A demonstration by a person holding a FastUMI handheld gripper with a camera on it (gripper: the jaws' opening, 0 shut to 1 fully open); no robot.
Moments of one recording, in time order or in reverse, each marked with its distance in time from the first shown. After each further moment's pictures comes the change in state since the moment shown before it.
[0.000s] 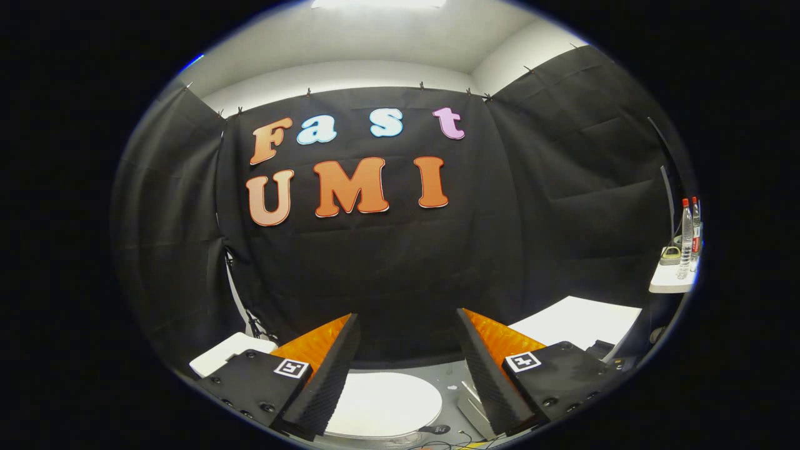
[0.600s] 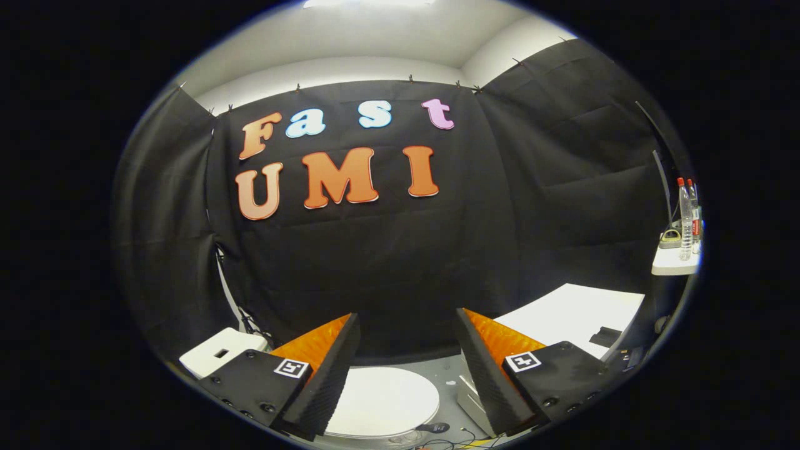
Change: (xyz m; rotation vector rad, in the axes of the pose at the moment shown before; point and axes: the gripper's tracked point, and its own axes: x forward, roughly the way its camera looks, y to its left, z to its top) arm 0.017 -0.033 -0.057 0.017 0.026 -0.052
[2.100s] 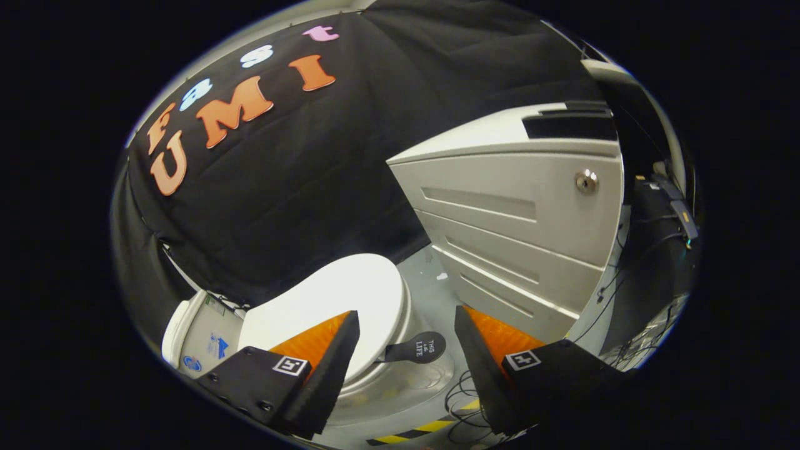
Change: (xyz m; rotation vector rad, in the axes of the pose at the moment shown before) arm 0.008 -0.092 -0.356 0.424 0.443 -0.234
